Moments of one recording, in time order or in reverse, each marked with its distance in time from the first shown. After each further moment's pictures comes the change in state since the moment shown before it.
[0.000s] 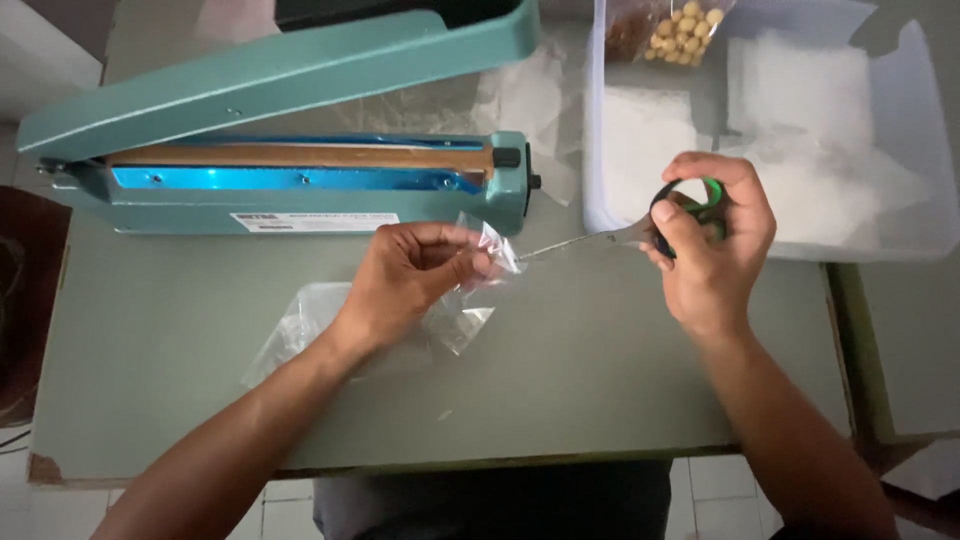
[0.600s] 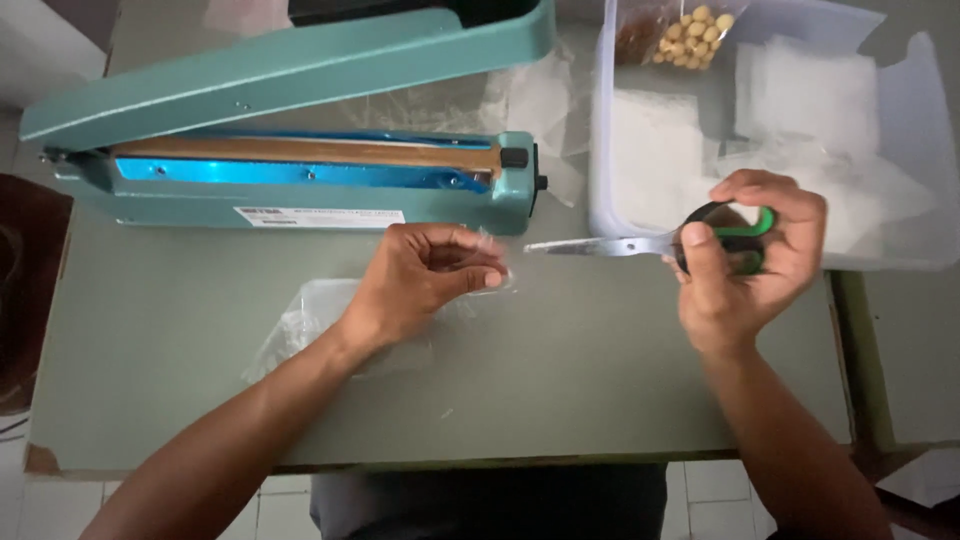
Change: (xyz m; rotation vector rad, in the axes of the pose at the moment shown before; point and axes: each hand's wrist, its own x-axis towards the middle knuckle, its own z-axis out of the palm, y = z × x) left_hand 0.002 -0.005 -0.003 0.082 -0.050 -0.029; right_hand -0.009 -0.004 -0.002 -0.300 0.140 -0.355
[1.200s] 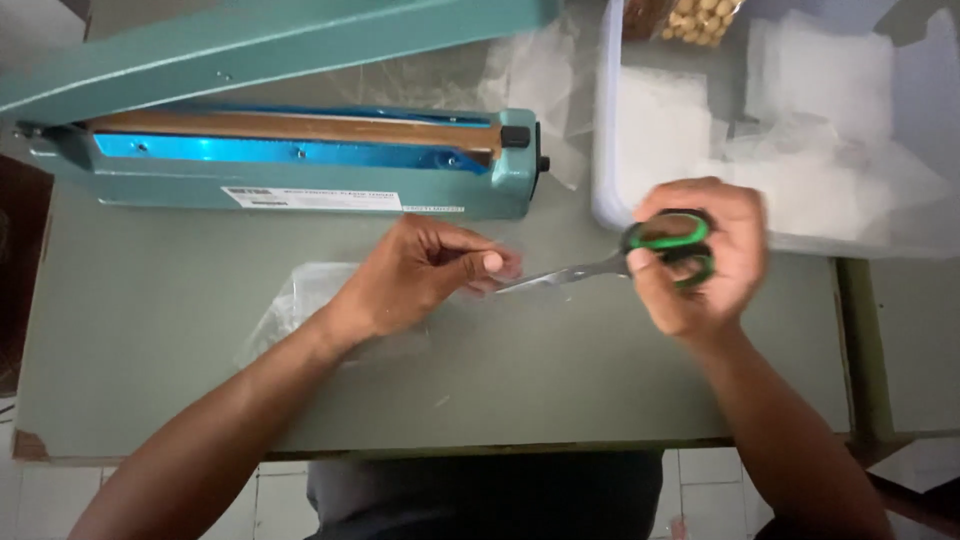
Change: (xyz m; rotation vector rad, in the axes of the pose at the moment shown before) left_hand 0.001 0.000 0.000 0.024 -0.153 0.035; right_hand -0.011 0.017 0.002 0.220 -0.304 -0.020
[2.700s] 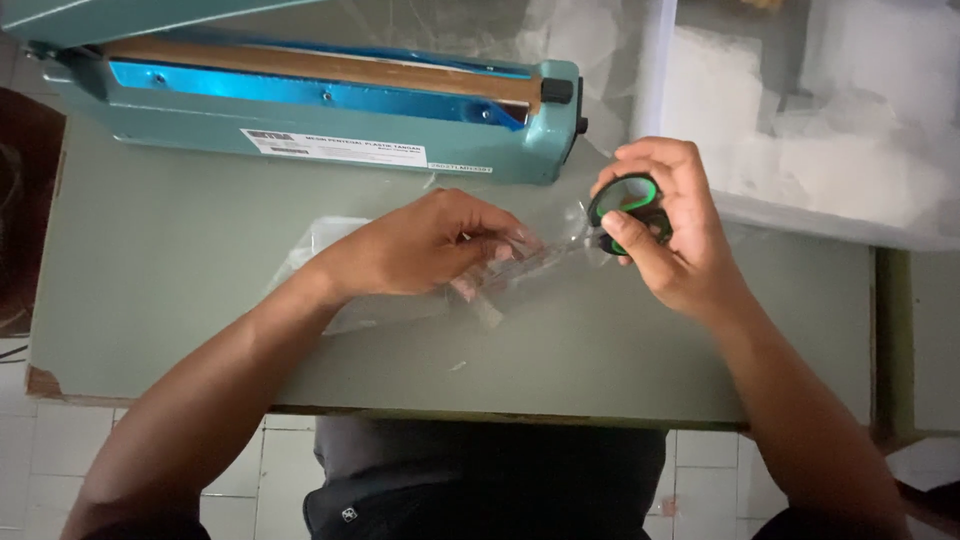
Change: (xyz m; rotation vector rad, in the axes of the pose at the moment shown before) left_hand -0.009 0.023 -0.018 0.281 -0.336 -0.139; right_hand 0.010 -0.018 0.026 0.095 -0.368 0.423
